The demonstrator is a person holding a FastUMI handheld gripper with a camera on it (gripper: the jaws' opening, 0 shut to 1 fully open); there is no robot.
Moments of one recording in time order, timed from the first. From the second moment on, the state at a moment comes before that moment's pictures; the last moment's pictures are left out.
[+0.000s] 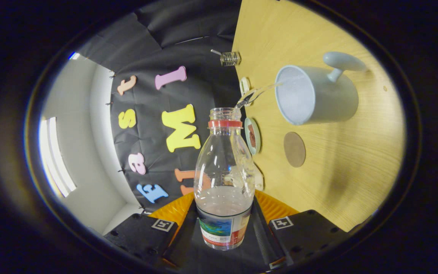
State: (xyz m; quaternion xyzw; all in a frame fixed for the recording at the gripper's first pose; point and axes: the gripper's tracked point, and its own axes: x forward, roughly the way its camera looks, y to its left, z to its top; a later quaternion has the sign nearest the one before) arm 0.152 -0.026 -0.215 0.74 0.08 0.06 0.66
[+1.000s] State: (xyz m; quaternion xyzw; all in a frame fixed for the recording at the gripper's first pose) arm 0.153 -0.020 -0.210 0.76 0.09 0.05 0.64
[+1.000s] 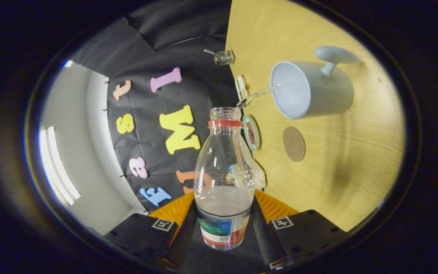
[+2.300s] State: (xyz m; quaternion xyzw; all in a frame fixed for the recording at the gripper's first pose) arm 0.155 -0.029 -0.163 0.84 0.08 0.06 0.53
